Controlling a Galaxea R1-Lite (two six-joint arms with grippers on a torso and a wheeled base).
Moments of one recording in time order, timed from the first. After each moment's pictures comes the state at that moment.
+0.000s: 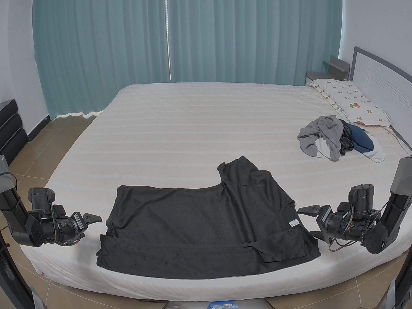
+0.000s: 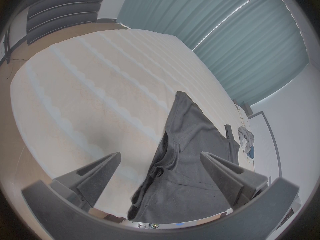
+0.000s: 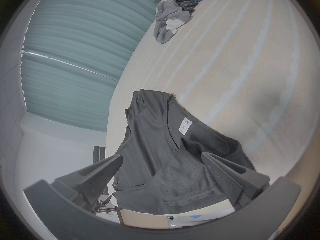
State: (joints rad) left arm 0.26 2.02 -0.39 -0.80 -0.41 -0.49; right arm 0.13 2.05 -0.32 -1.12 0.30 0.97
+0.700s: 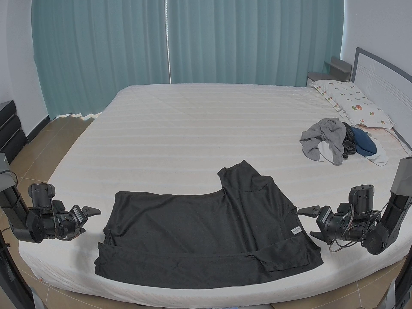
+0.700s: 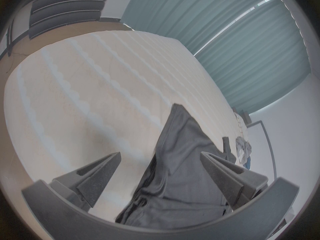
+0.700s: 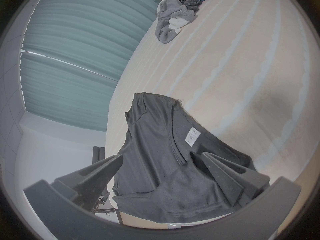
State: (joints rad) left arm 0.25 2.02 -0.46 -0.80 -0.40 -0.60; right arm 0.14 2.04 -0.31 -1.12 0.30 0.96
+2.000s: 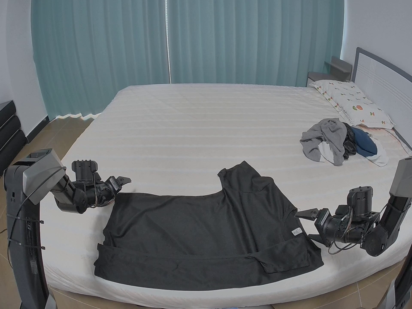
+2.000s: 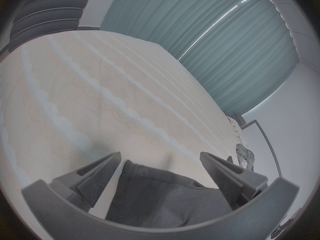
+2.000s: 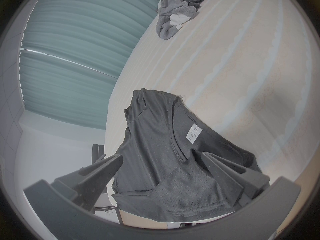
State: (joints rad) left arm 0.07 2.47 -1.16 -0.72 -0.30 -0.64; right arm 0.16 2.05 -0.30 -1.12 0.30 0.96
